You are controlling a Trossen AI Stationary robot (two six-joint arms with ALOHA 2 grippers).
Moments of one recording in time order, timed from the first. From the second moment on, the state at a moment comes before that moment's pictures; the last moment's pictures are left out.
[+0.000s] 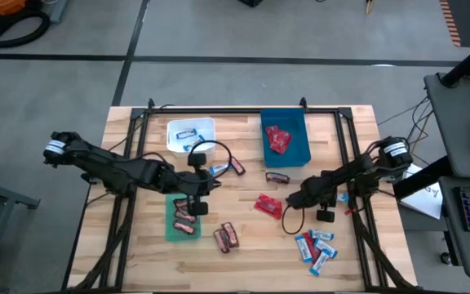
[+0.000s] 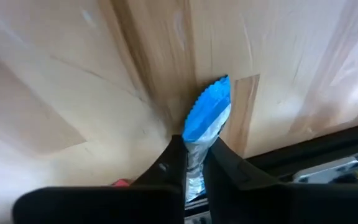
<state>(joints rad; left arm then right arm) -0.26 1.32 0.99 -0.38 -0.40 -0.04 0.25 1.69 0.76 -1.15 -0.10 0.46</state>
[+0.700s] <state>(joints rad) -0.26 1.51 0.99 0.09 -0.23 0.11 0.25 1.14 0.77 -0.48 -0.06 0.36</state>
